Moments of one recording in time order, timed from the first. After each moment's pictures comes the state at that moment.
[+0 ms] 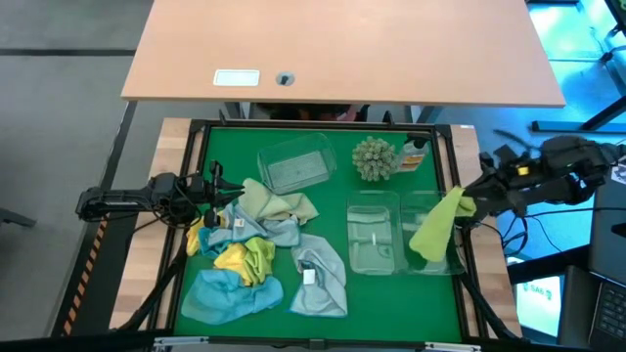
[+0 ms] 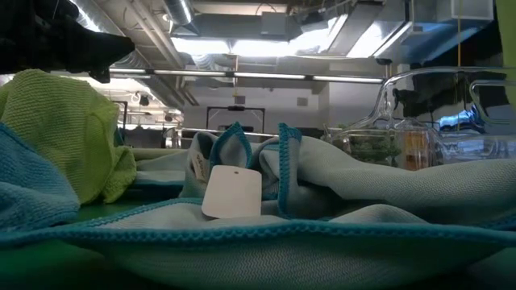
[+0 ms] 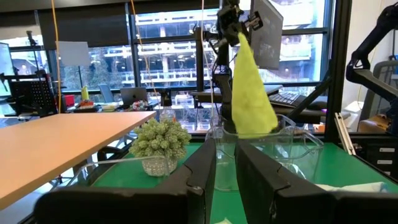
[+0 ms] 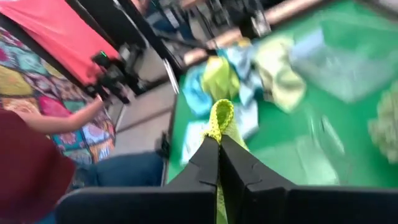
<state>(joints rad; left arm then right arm) 0.05 0.01 0.01 0.17 -0.07 0.03 0.19 0.44 1.20 -1.15 -0.09 0.55</state>
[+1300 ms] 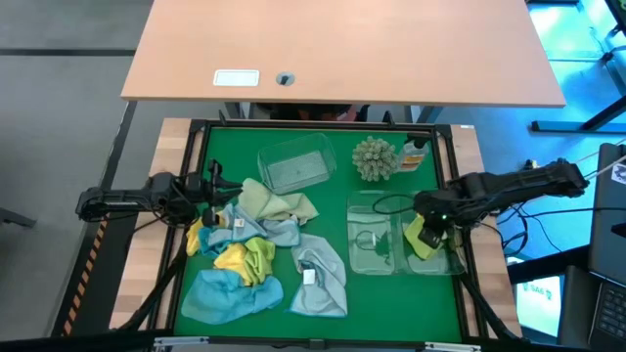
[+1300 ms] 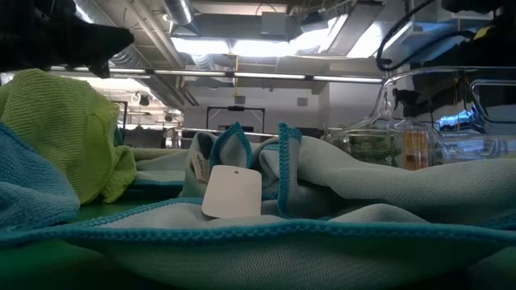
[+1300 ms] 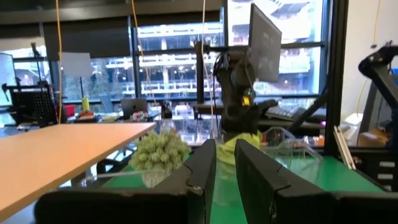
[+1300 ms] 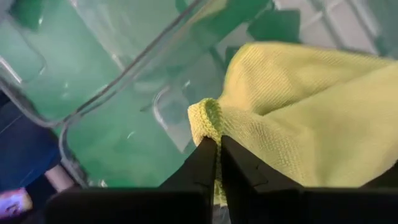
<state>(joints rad) 0.05 0.01 0.01 0.23 -0.07 0.03 0.19 0.86 0.70 -1.17 -0.32 0.83</state>
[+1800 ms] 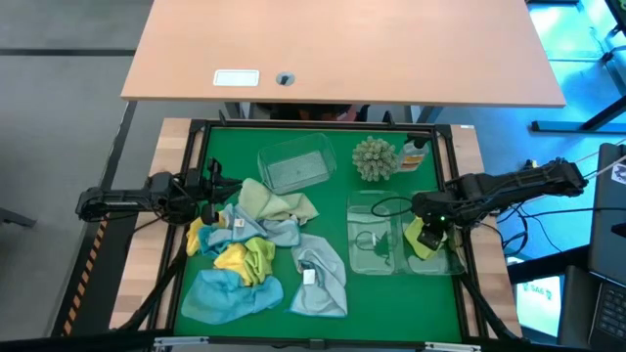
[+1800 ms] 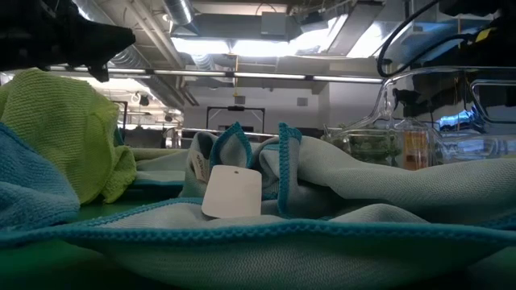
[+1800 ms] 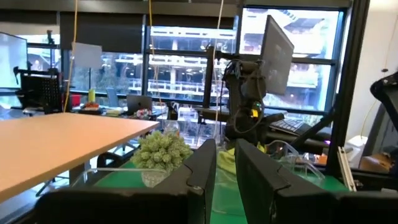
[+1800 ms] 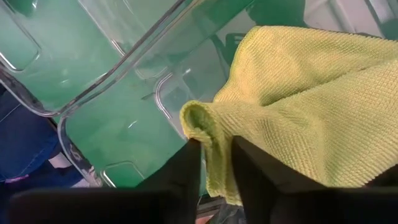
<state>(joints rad) 0.05 0.01 0.01 0.25 -0.12 -0.07 0.19 0.89 0.70 -1.17 -0.34 0.83</state>
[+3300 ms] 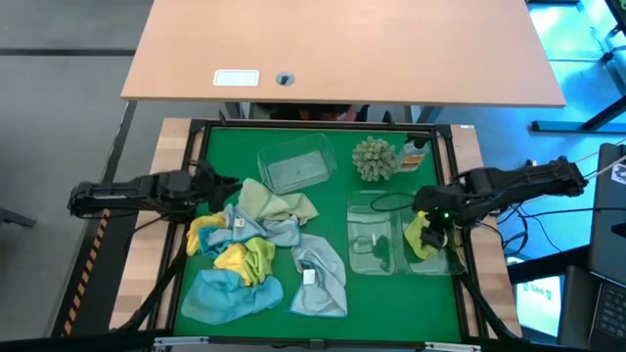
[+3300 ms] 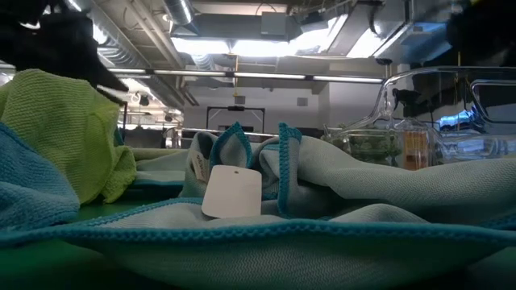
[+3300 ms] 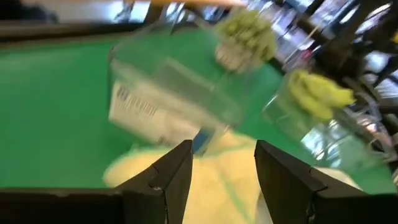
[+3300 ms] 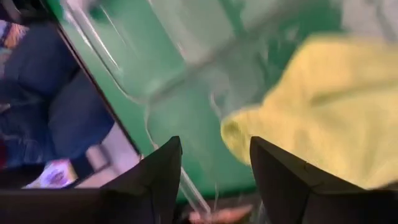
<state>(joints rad) 0.05 0.16 0.25 -0.49 -0.36 -0.69 0.19 0.88 0.85 -1.16 -0.38 0.83</state>
